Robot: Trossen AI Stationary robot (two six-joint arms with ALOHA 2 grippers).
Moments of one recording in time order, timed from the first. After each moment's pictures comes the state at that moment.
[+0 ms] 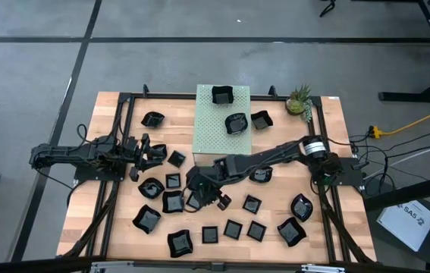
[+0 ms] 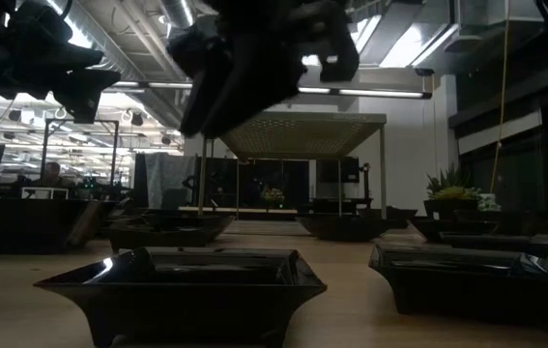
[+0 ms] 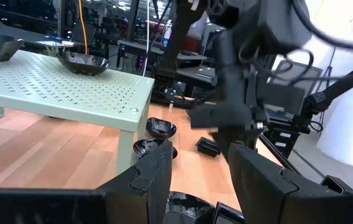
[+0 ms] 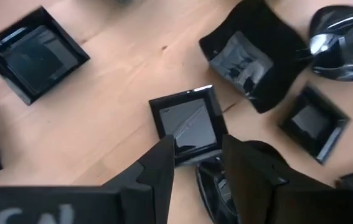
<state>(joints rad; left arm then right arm) 0.02 0.01 0.01 0.03 0.08 -0.25 0.20 2.15 1.81 -0.65 -0.15 -0.68</state>
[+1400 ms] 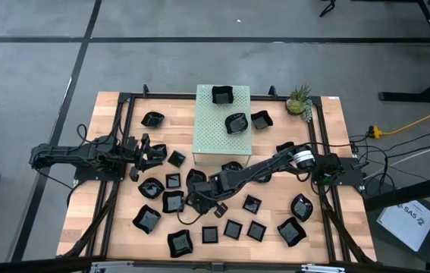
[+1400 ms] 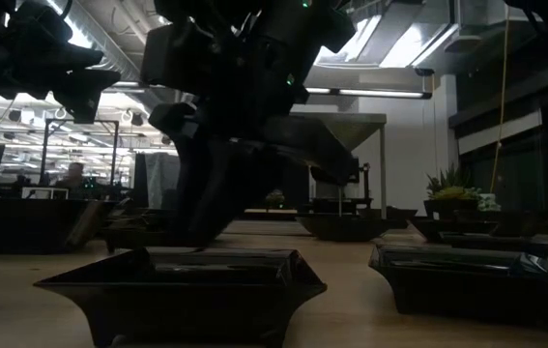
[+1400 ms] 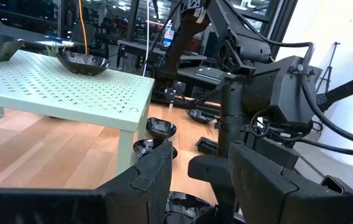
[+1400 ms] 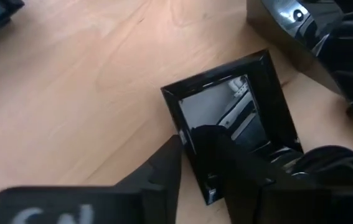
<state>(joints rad) 0.02 0.01 0.01 0.03 0.08 -0.25 0.25 2.30 1.81 -0.57 0.02 -0.61</state>
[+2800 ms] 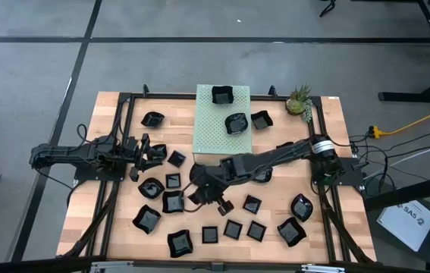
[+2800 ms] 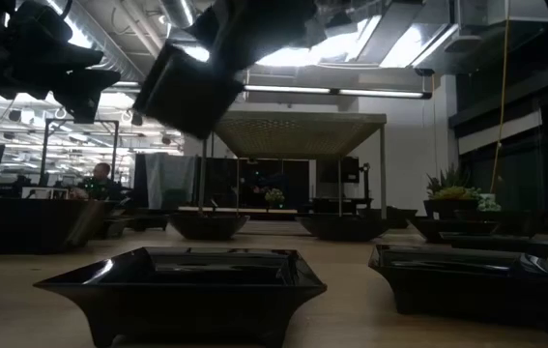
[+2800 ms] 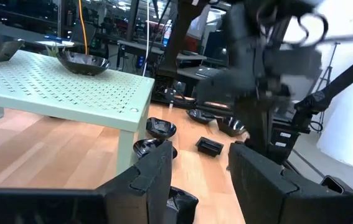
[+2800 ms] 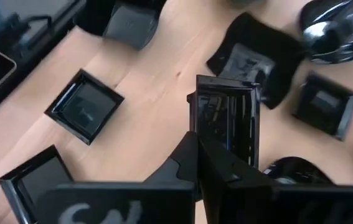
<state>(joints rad) 0.02 0.01 0.01 0.03 0.08 -0.25 0.22 2.05 1.81 -0.69 -0.18 -0.38</state>
